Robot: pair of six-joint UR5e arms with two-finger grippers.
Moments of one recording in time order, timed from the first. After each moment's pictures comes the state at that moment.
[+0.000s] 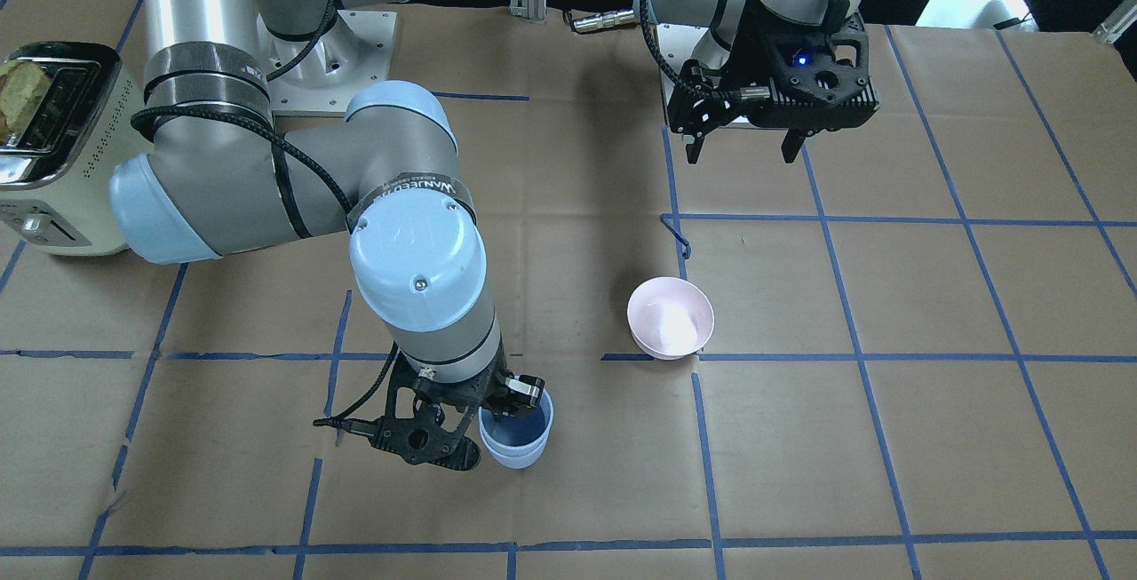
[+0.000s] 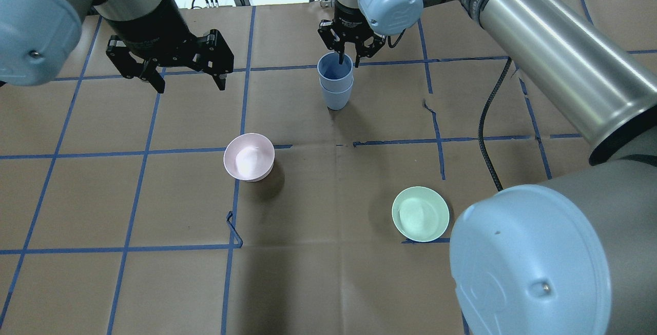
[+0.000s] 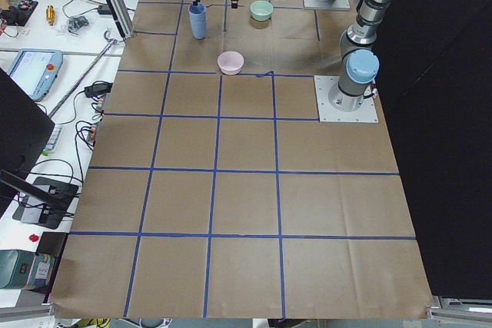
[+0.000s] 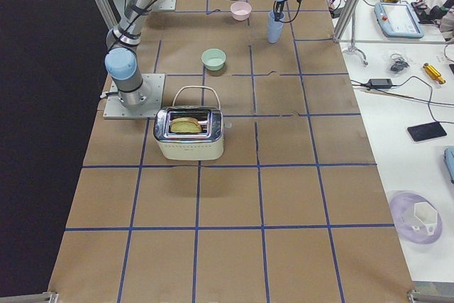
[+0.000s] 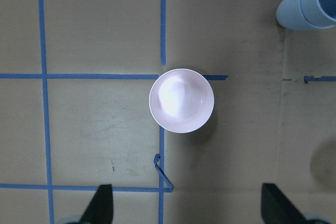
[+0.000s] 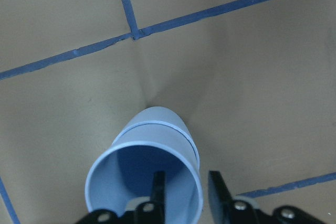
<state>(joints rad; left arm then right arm) -1.66 -1.58 -1.51 -1.60 1.60 -0.11 1.83 -0.97 1.14 -1.79 -1.51 0.54</state>
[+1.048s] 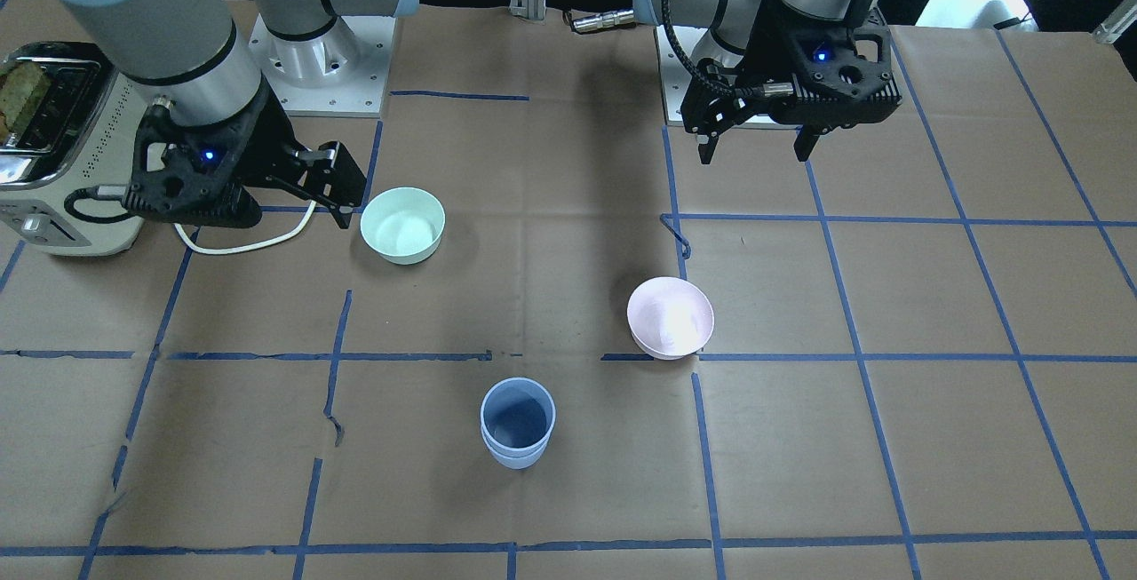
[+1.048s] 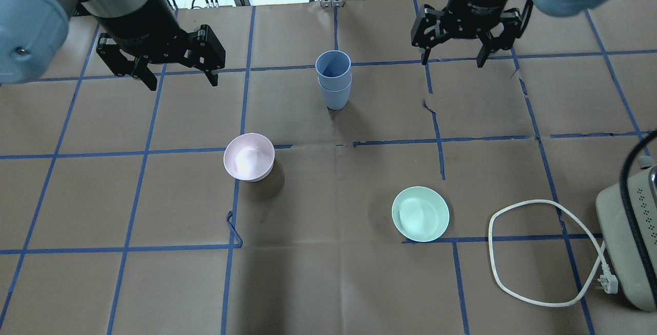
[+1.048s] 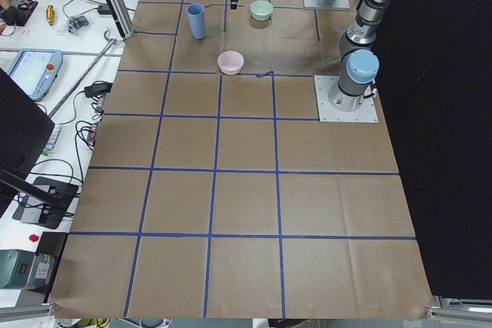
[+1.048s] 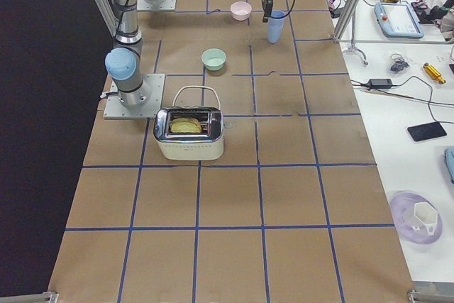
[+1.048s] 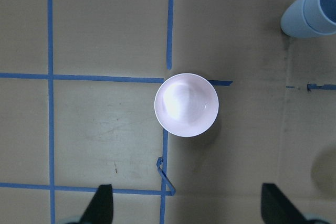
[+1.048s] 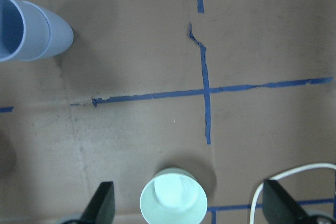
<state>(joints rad) -1.63 -1.57 -1.51 -1.60 1.60 -0.11 1.61 -1.48 1.52 -1.59 -1.54 0.13</state>
